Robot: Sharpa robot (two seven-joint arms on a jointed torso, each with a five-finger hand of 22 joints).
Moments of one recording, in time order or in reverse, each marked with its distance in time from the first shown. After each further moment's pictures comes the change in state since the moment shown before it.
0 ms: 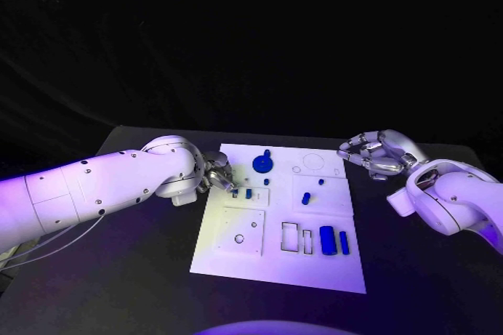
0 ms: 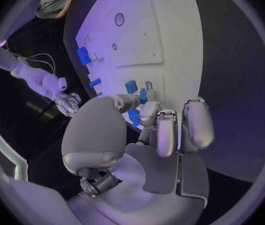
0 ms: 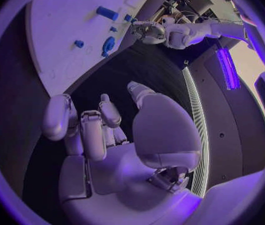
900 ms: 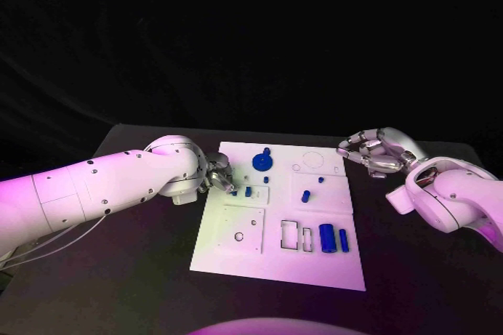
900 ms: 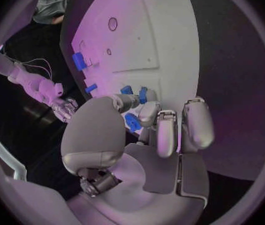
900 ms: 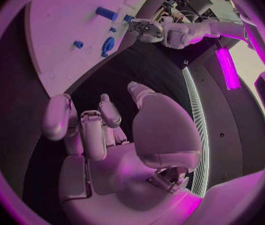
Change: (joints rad) left arm -0.009 0.026 0.001 -0.025 -0.035 0.040 -0.018; left_hand -0.012 -0.012 0.010 -0.010 -0.002 0.007 -0.004 0.008 0.002 0.004 -0.004 0.005 0.002 0.000 0.000 0.005 0.000 0.000 0.000 0.000 0.001 0.004; right arm 0.000 -0.001 0.000 0.001 0.002 0.002 -0.001; right_hand 0.000 0.000 -0.001 0.006 0.000 0.000 0.000 0.004 -0.001 0.000 0.000 0.000 0.000 0.000 0.000 0.000 0.000 0.000 0.000 0.000 0.000 0.000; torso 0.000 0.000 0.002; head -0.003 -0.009
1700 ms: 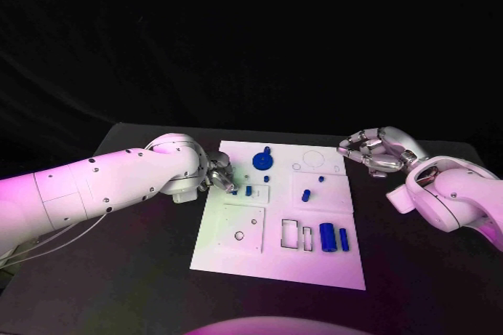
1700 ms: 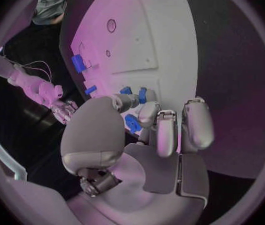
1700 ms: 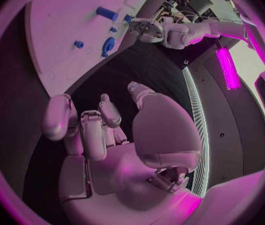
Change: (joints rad) left arm 0.001 0.005 0.003 -0.004 -0.016 0.022 -0.001; left_hand -0.009 -0.009 -0.003 -0.004 0.000 0.007 -0.003 0.006 0.000 0.009 -0.002 0.006 0.013 -0.004 -0.004 0.000 0.000 0.000 0.000 0.000 0.004 0.006; right arm 0.000 0.000 0.000 -0.002 0.001 0.001 -0.001; right_hand 0.000 0.000 -0.004 0.004 0.000 0.000 0.000 0.000 0.000 0.000 0.000 0.000 0.000 0.000 0.000 0.000 0.000 0.000 0.000 0.000 0.000 0.000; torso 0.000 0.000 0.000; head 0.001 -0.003
